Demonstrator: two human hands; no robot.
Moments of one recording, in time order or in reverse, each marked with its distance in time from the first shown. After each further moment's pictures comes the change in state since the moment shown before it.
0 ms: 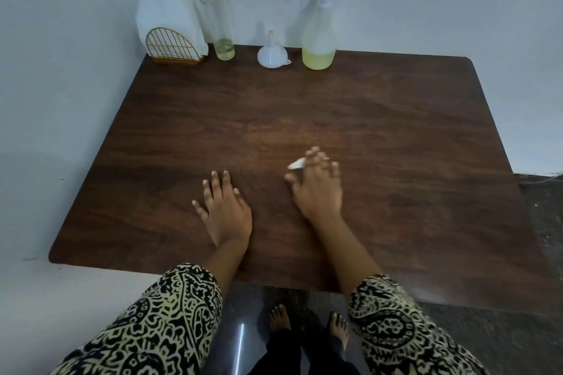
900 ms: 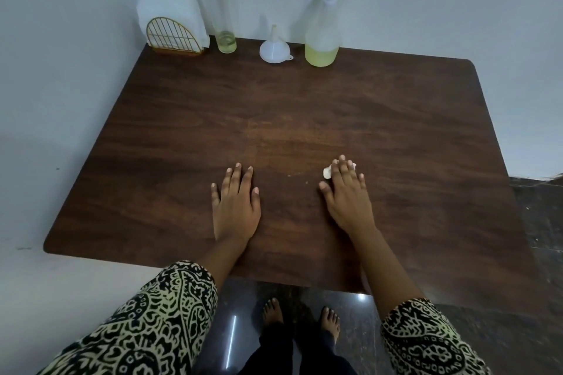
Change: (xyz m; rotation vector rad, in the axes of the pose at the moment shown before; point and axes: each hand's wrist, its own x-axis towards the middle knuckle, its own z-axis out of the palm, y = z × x) left_hand -0.002 -0.002 0.009 0.051 -0.060 0.315; right_hand -0.021 0.063 -0.018 0.133 -0.057 -0.018
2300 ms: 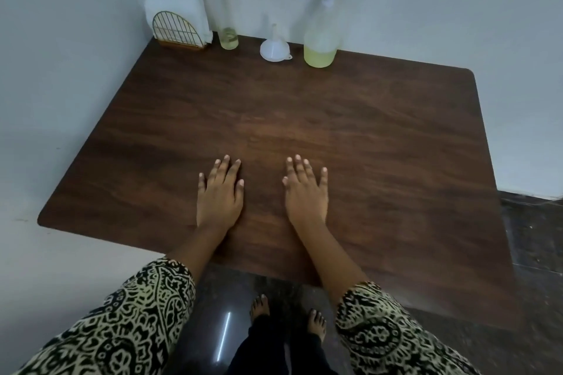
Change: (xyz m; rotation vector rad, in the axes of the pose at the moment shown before) left_hand -0.004 0.004 0.000 -0.006 0.007 -0.001; right_hand -0.005 -0.045 0.011 -0.123 -0.033 -0.109
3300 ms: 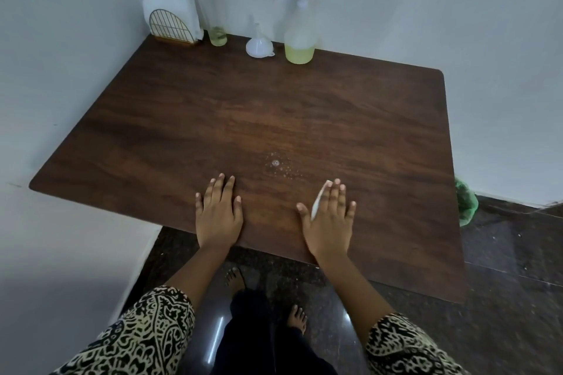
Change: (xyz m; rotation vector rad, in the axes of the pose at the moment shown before) left_hand -0.097 0.068 0.023 -0.013 0.057 -0.143; right_hand -0.105 0.109 -0.004 0.012 0.035 0.153
